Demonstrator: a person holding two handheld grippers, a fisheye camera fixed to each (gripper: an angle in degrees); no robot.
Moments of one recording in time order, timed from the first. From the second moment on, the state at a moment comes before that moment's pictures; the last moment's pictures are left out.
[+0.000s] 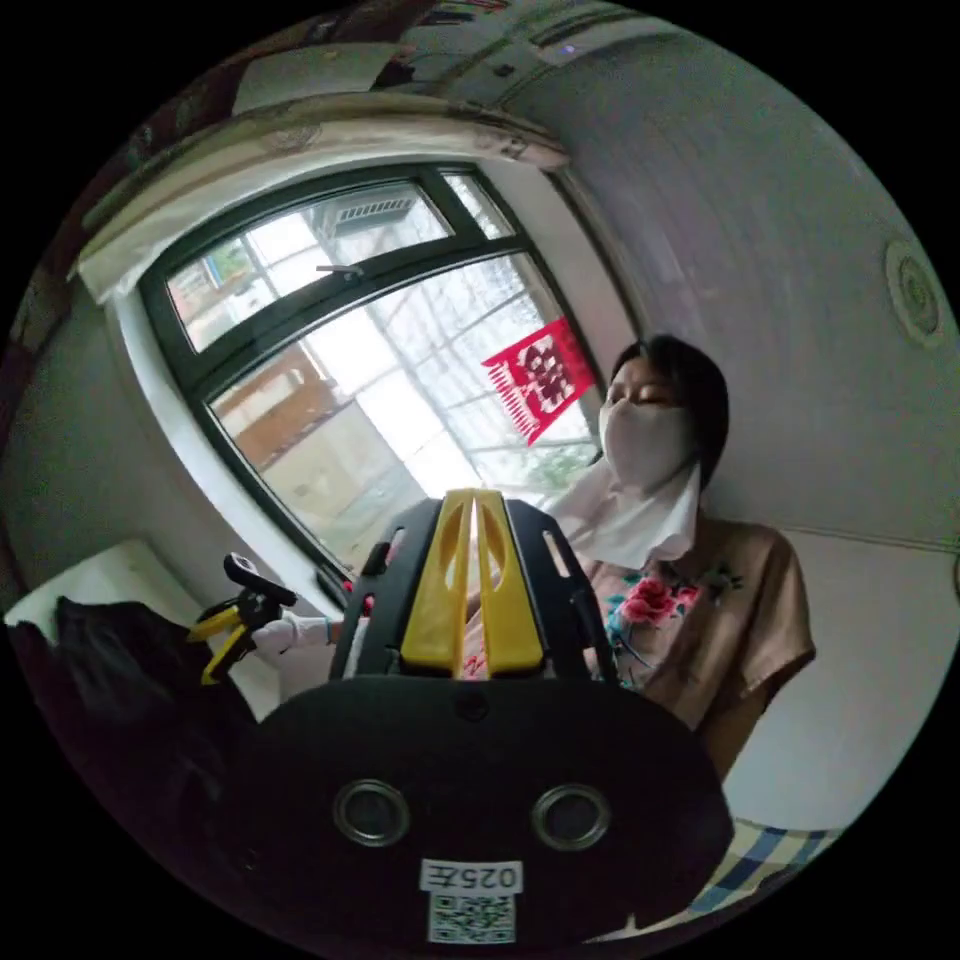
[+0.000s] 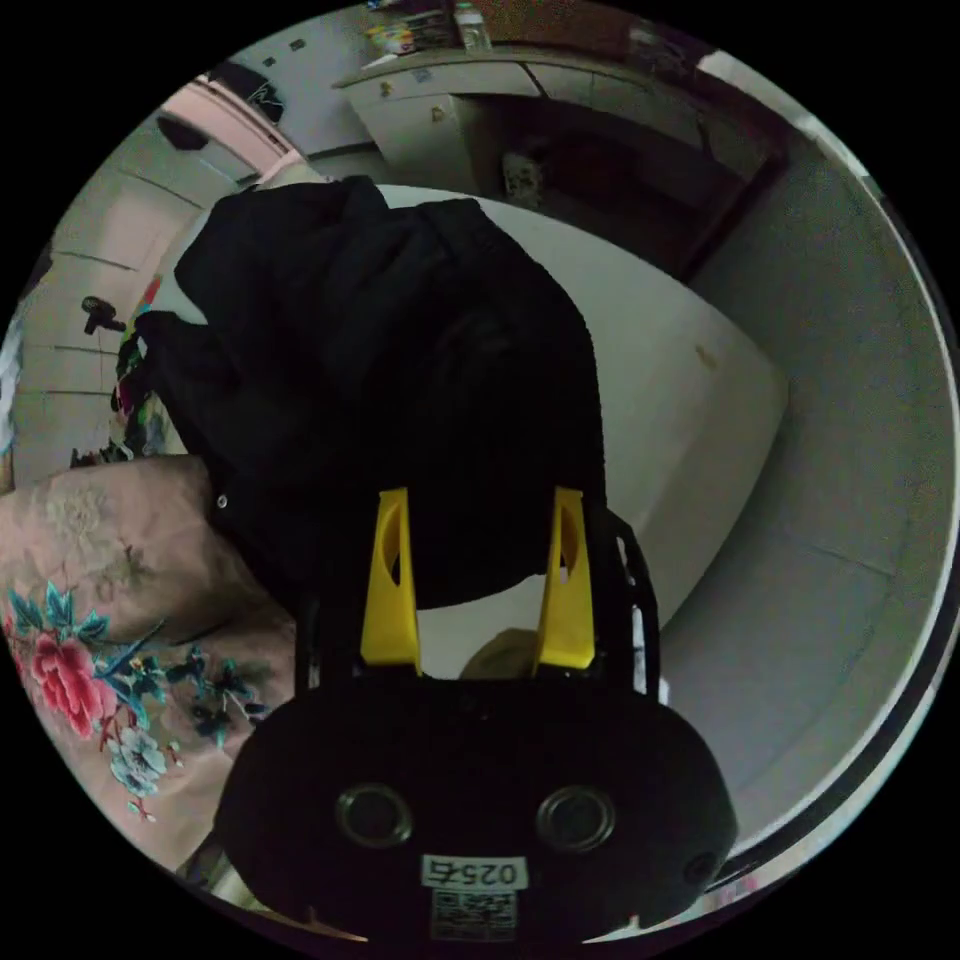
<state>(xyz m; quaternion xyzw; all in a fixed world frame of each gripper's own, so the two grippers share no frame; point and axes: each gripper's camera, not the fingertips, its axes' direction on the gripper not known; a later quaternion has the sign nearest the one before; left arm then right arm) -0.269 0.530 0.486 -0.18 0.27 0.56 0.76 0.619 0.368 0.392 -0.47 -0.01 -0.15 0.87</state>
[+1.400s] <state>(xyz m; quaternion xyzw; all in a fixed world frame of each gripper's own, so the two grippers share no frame) -0.483 0.648 0.342 0.38 -0.34 0.32 0.80 0.579 0.411 0.270 -0.41 0.30 0.08 0.86</state>
